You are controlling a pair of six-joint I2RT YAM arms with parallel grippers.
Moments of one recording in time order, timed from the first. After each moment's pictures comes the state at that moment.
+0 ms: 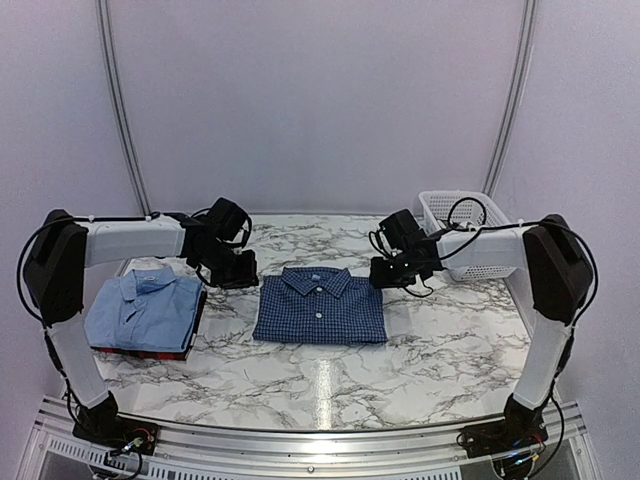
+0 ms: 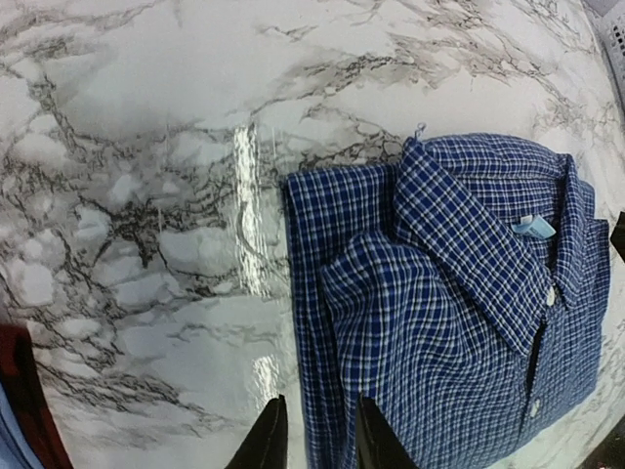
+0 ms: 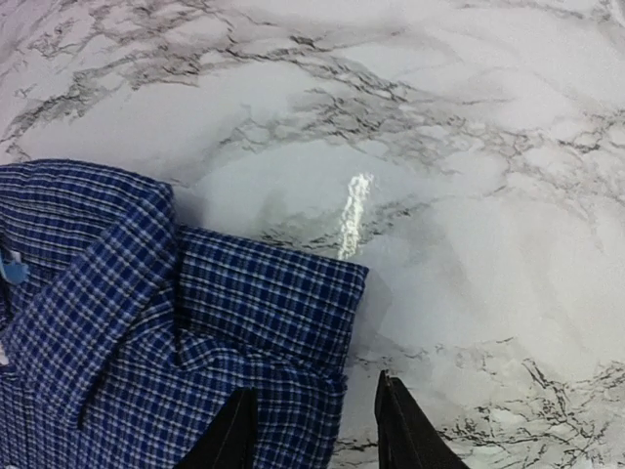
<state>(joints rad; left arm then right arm) -0.59 1.83 1.31 -0.53 0.06 -0.59 0.56 1.88 1.23 -0.31 0.07 0.39</state>
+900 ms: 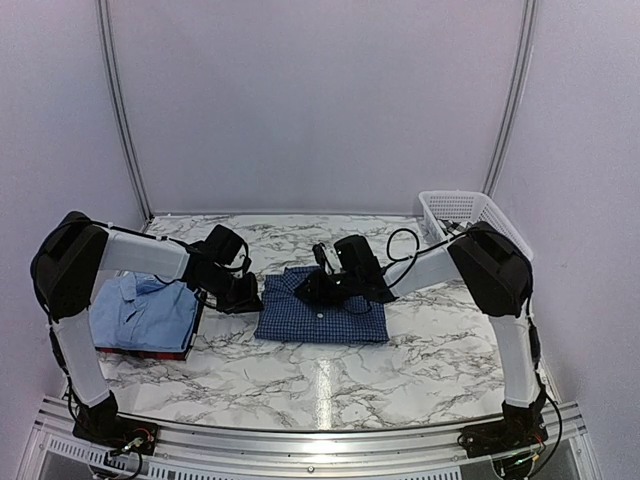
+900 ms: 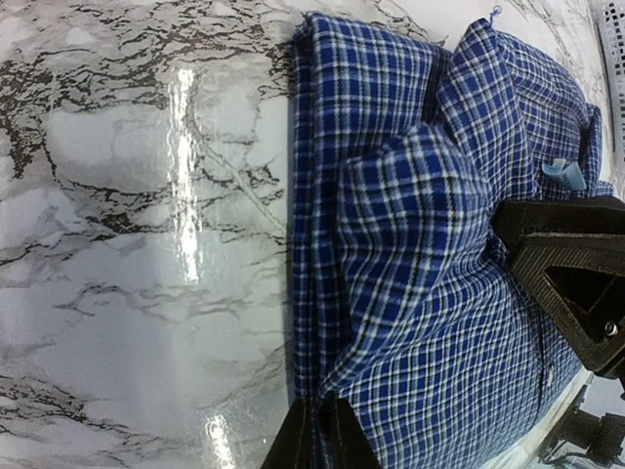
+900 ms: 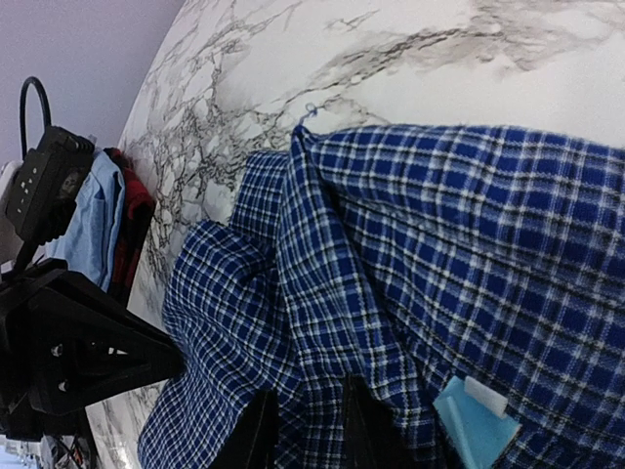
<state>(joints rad) -0.57 1.87 1.10 -0.28 0.29 -0.70 0.73 2.22 1.35 0.26 -0.39 0.68</state>
